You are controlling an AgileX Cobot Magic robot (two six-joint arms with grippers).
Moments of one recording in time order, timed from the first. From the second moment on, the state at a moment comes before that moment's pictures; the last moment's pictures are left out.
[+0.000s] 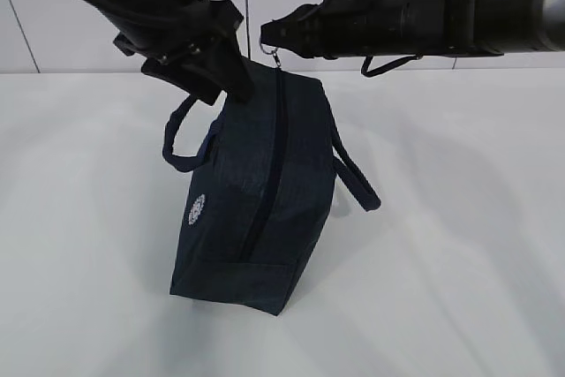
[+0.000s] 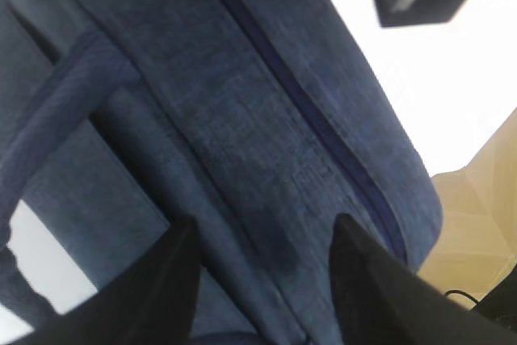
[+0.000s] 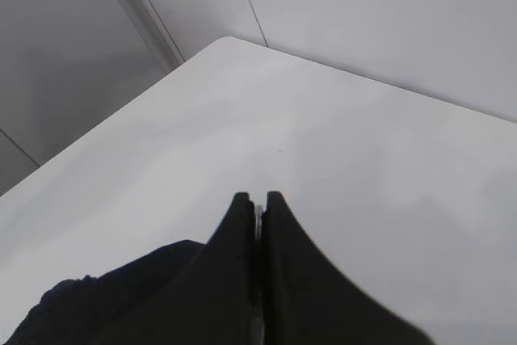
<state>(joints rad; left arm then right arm) -0.47 1.85 -1.63 -0.52 1.08 0.23 0.29 2.08 -1.54 1.73 0.69 -1.68</state>
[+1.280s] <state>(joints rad) -0.48 1.91 -1.75 -0.39 1.21 0.25 0.27 2.08 -1.57 1.72 0.70 -1.67</state>
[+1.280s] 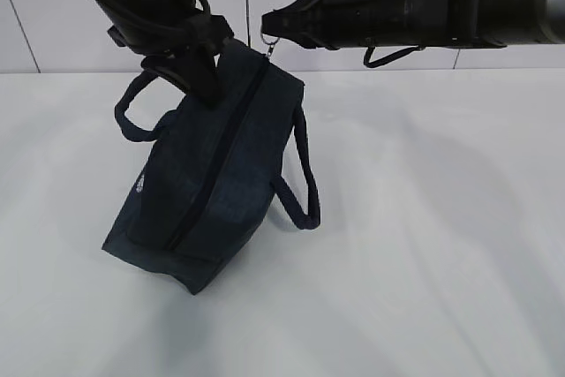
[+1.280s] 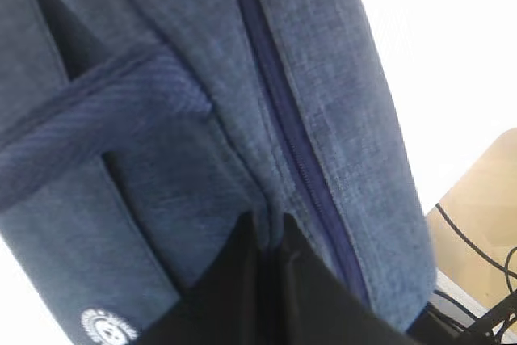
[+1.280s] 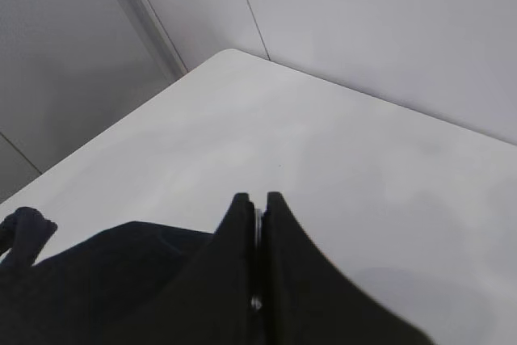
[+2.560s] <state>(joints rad) -0.56 1.75 -1.75 -0.41 1.23 0.24 0.21 2.08 -1.57 1.72 0.70 -1.66</state>
